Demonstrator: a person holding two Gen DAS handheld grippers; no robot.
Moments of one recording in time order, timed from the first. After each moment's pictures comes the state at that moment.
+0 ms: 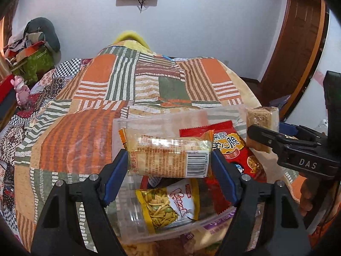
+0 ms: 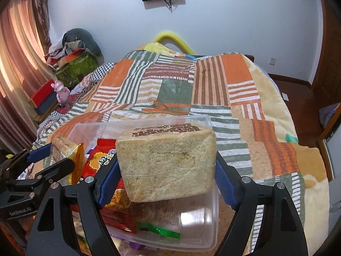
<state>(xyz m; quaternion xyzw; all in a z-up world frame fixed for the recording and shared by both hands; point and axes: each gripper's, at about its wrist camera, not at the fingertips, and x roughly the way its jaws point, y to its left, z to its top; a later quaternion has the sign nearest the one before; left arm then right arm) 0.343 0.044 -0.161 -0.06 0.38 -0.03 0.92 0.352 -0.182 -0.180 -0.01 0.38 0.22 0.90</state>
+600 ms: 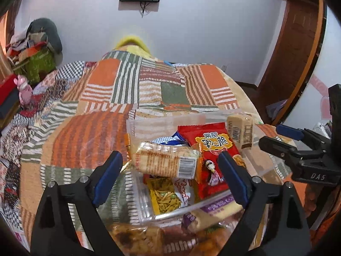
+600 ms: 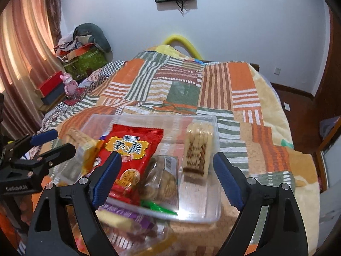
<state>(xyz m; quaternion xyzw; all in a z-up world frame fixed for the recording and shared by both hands) 0.309 0.059 -0.131 -0.06 0.37 -0.04 0.93 0.320 -0.185 -0.156 -0.03 0.37 0.24 0.90</state>
